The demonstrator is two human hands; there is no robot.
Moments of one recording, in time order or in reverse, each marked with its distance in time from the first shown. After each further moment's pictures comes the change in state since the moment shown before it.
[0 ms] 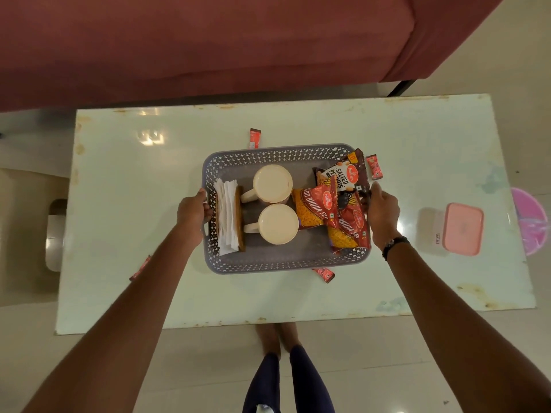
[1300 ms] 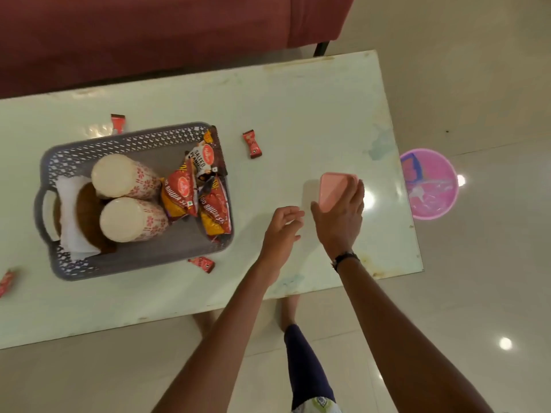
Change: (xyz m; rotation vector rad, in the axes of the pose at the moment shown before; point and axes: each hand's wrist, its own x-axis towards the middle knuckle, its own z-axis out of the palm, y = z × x) left_hand -0.227 -0.114 0.323 0.086 -0.610 0.187; right_hand 0.055 0.092 -0.160 -0.501 0.193 -0.291
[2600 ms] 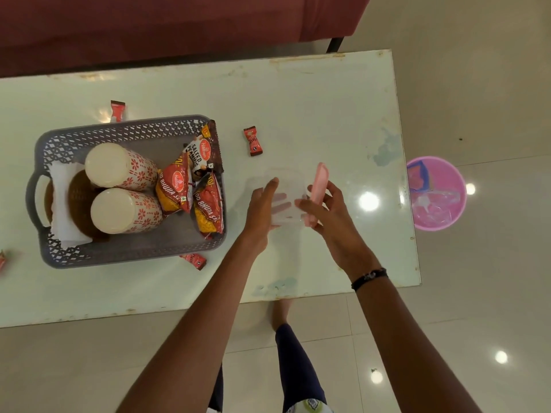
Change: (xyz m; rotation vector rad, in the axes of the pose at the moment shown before) left_hand 0.050 0.023 -0.008 -0.200 0.179 -0.131; right_hand 0.004 -0.021 -0.051 0.974 -0.709 0.296
